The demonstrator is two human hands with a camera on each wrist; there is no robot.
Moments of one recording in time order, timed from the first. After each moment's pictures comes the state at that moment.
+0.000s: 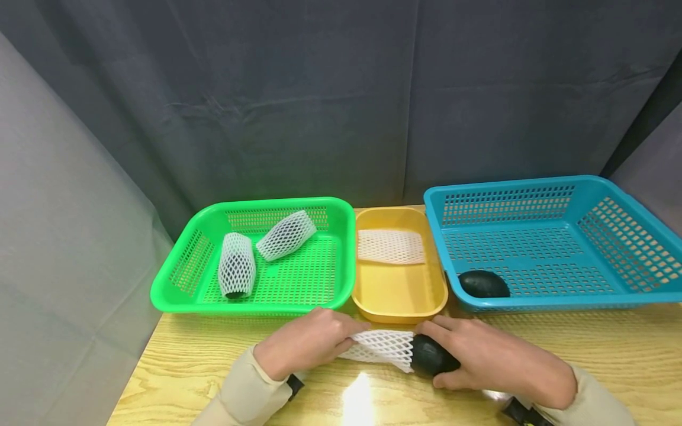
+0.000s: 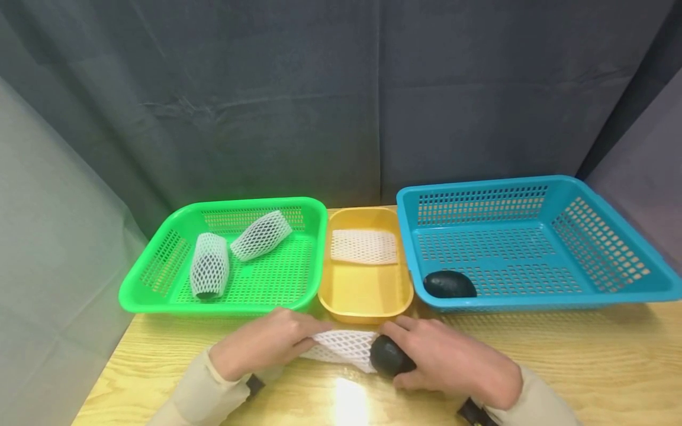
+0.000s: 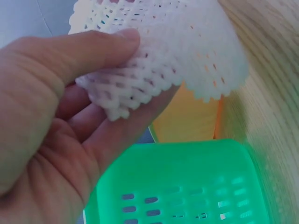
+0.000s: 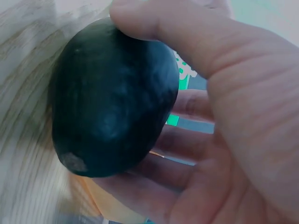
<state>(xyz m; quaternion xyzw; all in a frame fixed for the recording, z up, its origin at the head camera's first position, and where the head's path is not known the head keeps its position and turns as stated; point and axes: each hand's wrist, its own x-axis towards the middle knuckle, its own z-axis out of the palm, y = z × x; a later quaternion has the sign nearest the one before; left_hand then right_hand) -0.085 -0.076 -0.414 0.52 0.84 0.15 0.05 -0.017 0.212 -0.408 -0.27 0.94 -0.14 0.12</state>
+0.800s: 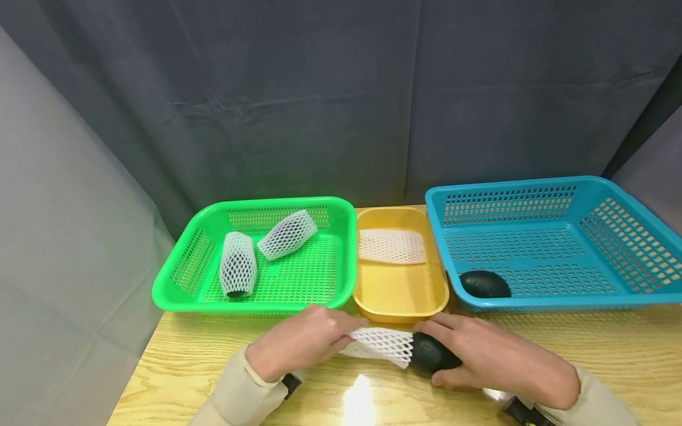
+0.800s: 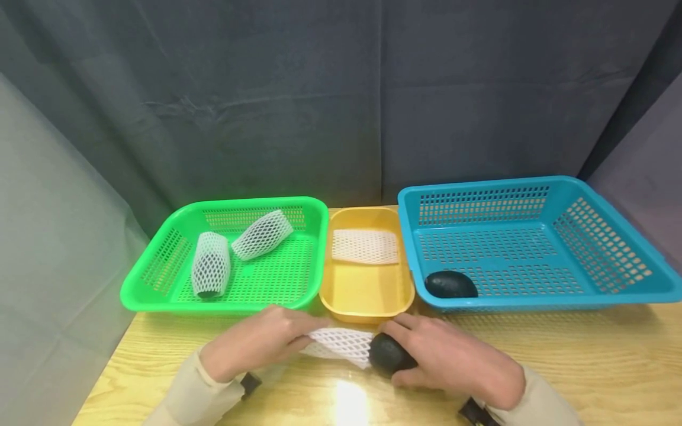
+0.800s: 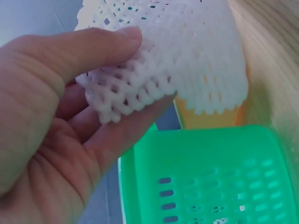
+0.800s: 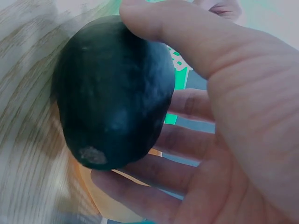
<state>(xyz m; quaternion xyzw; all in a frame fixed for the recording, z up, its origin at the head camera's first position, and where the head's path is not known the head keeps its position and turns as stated) -0.081 -0.083 -0.401 0.53 0.83 0.15 0.02 -0.015 0.214 -0.403 -0.26 0.95 -0.12 0.12</state>
